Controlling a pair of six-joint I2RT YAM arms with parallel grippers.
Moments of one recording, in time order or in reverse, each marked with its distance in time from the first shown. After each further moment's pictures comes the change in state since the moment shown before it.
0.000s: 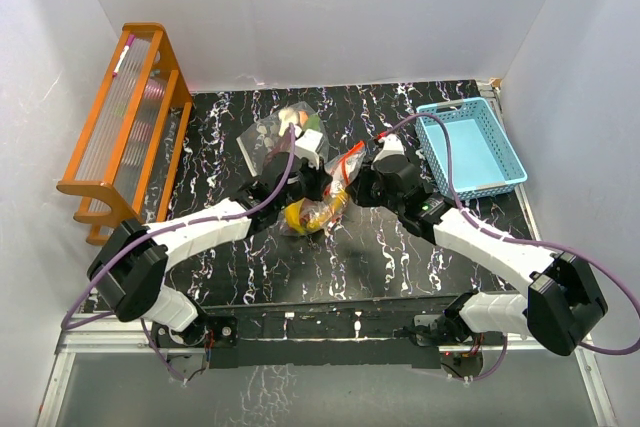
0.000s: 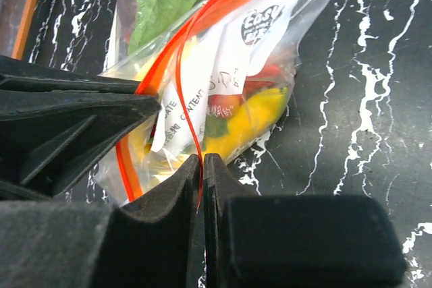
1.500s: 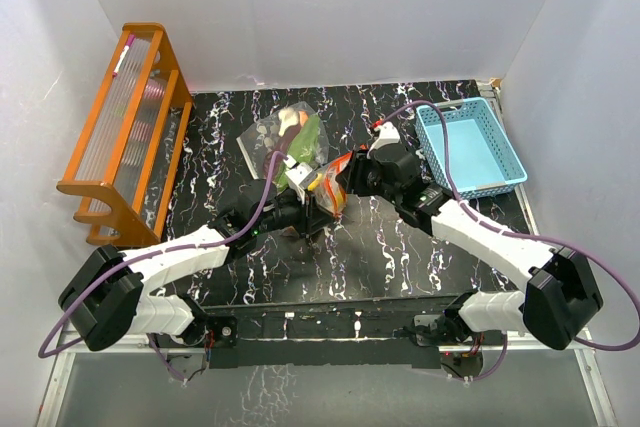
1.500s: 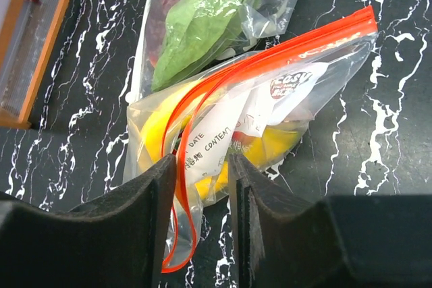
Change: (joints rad) left arm 0.000 -0.204 -0.281 0.142 0.418 -0.032; right arm 0.000 0.043 0.103 -0.009 -0.007 -0.033
